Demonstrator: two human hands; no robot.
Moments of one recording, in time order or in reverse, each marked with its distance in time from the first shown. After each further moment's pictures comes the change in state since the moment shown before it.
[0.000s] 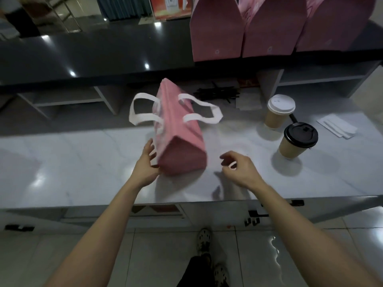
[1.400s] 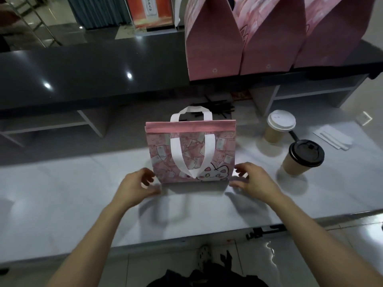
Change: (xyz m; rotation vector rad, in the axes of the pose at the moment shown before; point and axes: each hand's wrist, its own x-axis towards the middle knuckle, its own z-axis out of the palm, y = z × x) left_hand 0.064 -0.018 -0.048 0.552 -0.126 0.118; right_hand 0.037 0.016 -0.029 -0.336 -0.033 0.087
